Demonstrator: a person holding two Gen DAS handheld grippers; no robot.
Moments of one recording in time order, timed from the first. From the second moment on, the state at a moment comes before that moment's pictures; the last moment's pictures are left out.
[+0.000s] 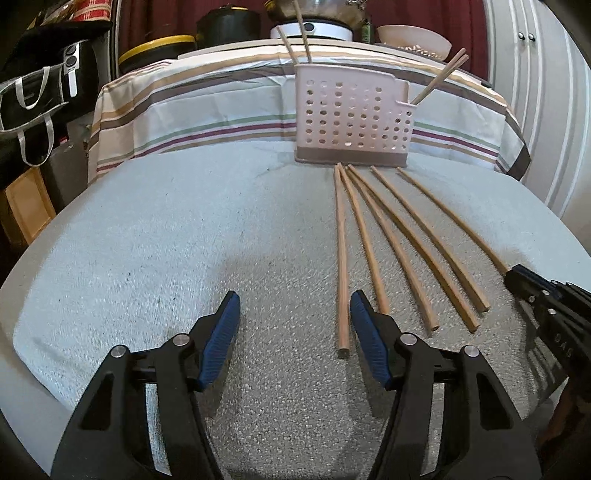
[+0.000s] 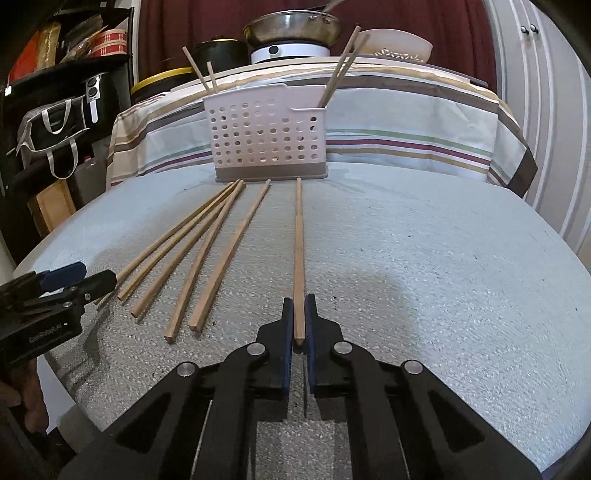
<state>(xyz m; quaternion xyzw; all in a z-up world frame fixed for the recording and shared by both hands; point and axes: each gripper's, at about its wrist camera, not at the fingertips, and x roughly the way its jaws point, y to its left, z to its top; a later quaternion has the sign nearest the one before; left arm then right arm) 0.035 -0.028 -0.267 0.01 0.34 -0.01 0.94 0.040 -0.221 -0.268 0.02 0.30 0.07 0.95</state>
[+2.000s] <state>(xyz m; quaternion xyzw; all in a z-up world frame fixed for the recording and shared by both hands) 0.007 -0.006 -0.147 0.00 0.18 -0.04 0.98 0.009 -0.235 -0.159 0.02 0.16 0.07 0.98</state>
